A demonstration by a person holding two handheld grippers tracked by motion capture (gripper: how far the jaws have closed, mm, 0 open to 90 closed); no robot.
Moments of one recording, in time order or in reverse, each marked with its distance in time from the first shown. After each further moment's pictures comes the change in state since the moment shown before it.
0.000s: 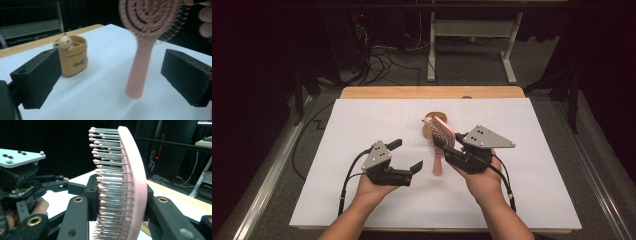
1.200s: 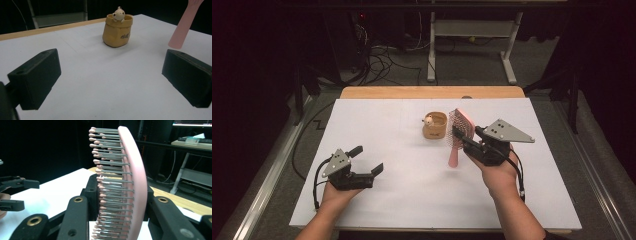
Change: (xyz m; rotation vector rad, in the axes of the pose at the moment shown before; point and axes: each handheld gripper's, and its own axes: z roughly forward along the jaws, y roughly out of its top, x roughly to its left) left arm 0.057 -0.051 -0.064 0.018 0.147 -0.052; right arm -0.040 -0.006 -0.016 -0.013 -0.113 0.013
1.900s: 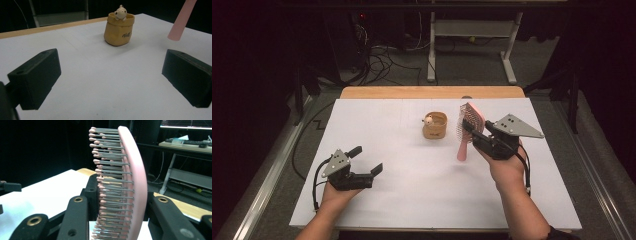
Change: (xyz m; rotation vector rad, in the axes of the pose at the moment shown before) left arm 0.000 -0.003 0.000 0.001 0.005 -0.001; right arm -0.024 0.001 -0.004 -0.010 -0.064 0.005
